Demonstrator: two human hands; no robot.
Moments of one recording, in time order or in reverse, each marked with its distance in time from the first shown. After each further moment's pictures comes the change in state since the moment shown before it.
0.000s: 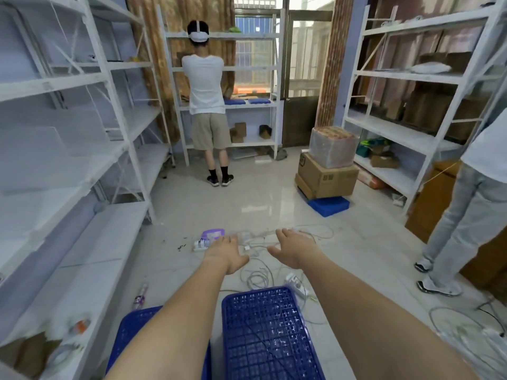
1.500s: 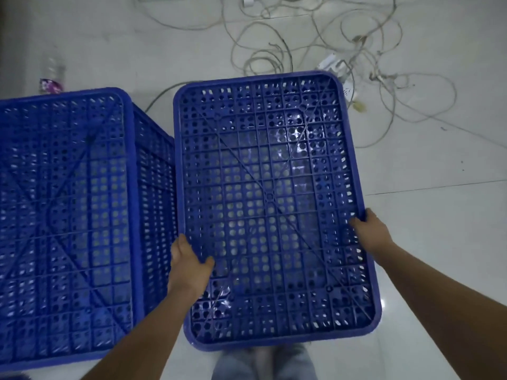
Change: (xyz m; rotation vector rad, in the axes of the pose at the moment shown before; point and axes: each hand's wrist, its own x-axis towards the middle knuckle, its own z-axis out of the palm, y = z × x) left_hand 0.157 -0.064 0.689 -0.680 -0.379 -0.734; right_hand 0.178 0.238 0.678 0.748 -0.370 0.815
